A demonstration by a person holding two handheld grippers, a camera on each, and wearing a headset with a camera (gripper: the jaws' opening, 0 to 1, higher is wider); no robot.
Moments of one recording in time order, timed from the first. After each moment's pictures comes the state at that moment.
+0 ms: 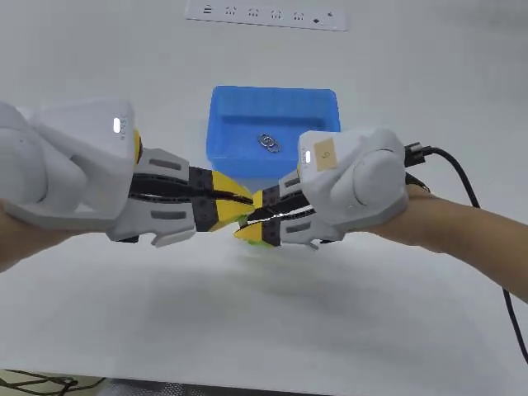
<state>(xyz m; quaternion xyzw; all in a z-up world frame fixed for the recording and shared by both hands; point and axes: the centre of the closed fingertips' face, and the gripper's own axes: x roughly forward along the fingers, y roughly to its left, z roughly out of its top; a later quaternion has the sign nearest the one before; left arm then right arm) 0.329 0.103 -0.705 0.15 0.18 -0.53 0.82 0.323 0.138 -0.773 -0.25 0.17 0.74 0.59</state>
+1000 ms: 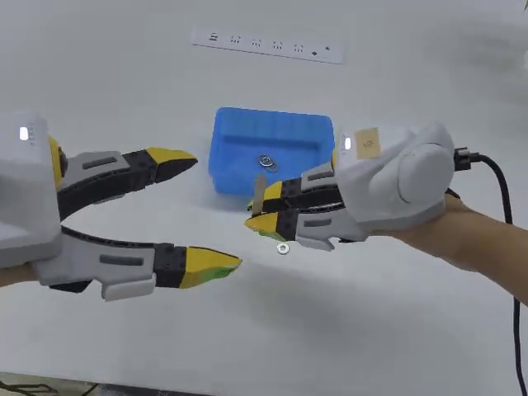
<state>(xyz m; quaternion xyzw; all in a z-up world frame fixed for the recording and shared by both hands) 0.305 0.137 -0.663 0.04 0.15 -0.43 0.89 0.333 0.124 -0.719 -0.24 0.15 0.71 0.64</state>
